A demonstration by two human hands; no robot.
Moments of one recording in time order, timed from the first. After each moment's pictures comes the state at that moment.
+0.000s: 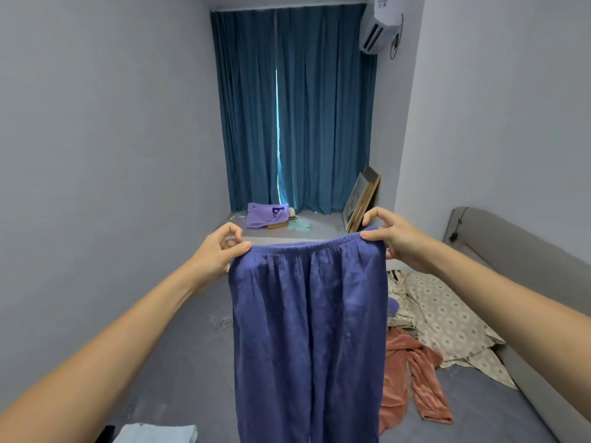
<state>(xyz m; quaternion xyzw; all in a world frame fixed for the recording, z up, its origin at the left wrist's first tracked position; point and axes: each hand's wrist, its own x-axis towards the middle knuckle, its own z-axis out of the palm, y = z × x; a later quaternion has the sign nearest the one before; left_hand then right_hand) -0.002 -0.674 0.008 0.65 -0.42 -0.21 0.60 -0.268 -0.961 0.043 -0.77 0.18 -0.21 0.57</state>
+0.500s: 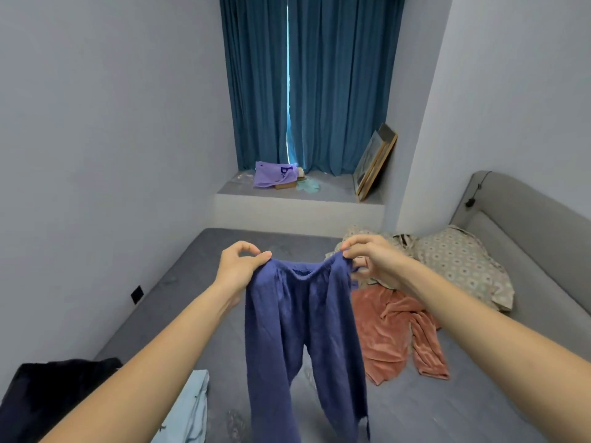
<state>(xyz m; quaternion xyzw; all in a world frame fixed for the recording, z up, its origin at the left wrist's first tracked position) -0.025 -0.699 -0.102 0.73 -0.18 -0.17 0.63 -0.220 -0.927 -0.066 -0.68 0.26 -0.12 0.68</state>
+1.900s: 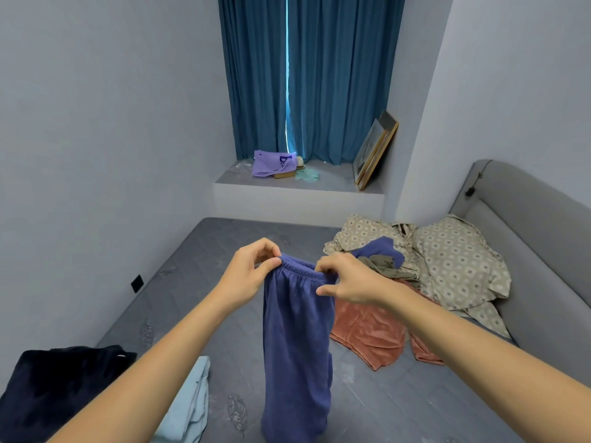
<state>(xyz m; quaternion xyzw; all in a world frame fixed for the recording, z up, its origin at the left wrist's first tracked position) -0.056 -0.674 -0.105 0.69 -0.48 -0.11 0.53 -0.224 -0.874 -0.097 -0.97 0.06 -0.08 0.21</state>
